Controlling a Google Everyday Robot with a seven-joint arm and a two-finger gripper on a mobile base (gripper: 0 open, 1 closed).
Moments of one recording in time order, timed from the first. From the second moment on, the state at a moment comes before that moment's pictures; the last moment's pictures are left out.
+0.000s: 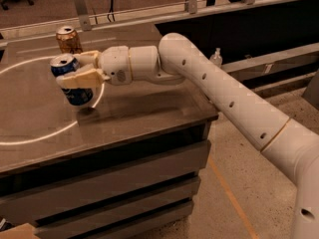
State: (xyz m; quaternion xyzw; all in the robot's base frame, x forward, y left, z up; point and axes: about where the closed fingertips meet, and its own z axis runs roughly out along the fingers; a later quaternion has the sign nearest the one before) arm 0.570 0.210 0.931 -0.54 0.47 0.51 0.48
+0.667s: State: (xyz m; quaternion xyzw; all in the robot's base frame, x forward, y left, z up) arm 0.572 0.211 0.919 -0.52 0.47 0.52 0.49
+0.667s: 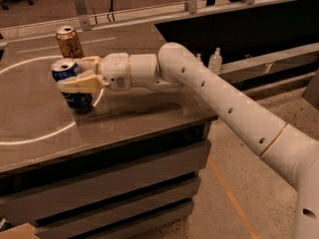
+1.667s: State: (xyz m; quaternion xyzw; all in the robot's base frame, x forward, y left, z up) arm 0.568 0.210 0.904 -0.52 0.48 0.52 0.48
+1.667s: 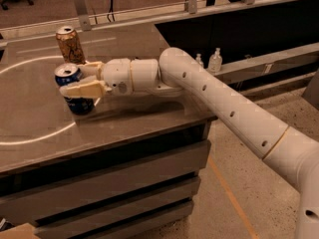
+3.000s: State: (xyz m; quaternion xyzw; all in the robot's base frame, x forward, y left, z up) arm 0.550 0.152 0.901 -0.53 0.53 0.47 0.46
